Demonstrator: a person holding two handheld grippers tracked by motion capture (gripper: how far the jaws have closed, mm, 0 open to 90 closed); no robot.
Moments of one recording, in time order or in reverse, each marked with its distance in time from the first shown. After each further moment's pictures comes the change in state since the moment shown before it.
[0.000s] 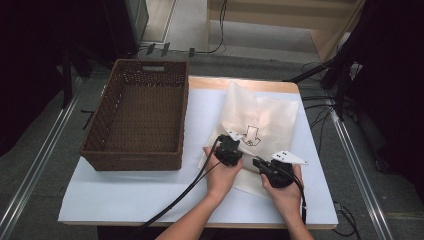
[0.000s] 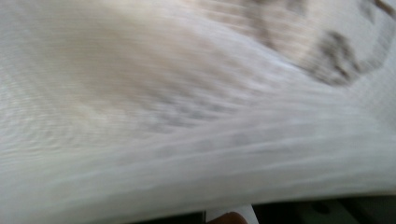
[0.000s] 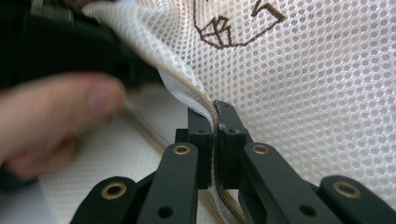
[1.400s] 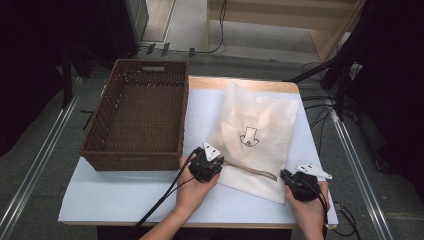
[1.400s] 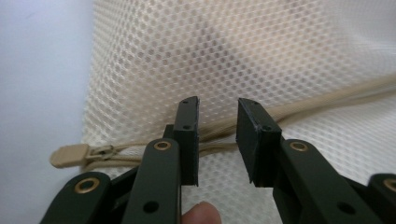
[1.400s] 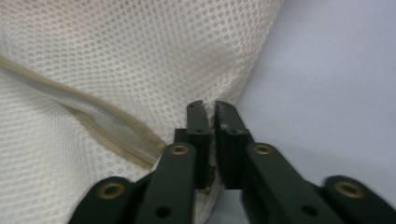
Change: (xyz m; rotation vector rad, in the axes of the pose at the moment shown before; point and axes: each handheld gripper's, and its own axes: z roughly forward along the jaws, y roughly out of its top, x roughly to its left) left arm 0.034 -0.047 -0.064 -0.058 -0.017 0.223; right arm -0.043 -0.033 -0.043 0.110 -0.244 0.068
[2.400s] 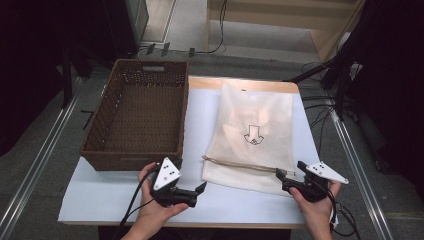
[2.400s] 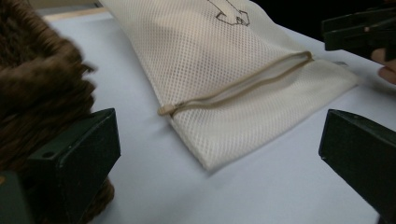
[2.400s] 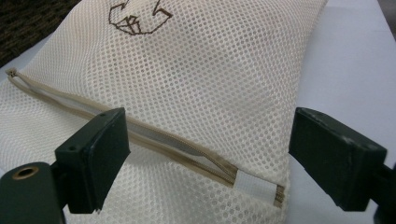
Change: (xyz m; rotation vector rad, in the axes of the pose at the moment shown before) left arm 0.034 -0.039 -0.120 -0.203 -0.155 0.028; right arm -0.010 0.008 -0.020 -0.209 0.135 -0.018
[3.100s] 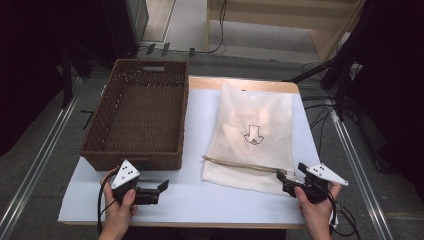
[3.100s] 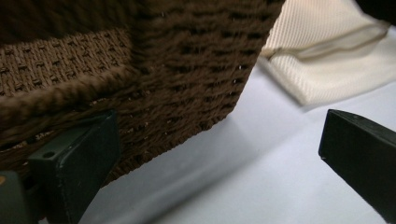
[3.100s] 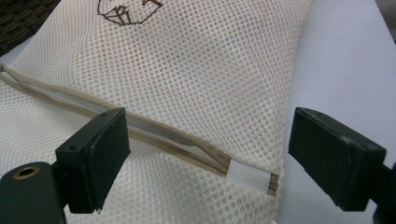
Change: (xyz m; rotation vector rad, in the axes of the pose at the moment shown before) left arm 0.065 -0.045 -0.038 0.043 0.131 -0.079; right arm -0.003 -0.006 0.000 0.008 -0.016 0.017
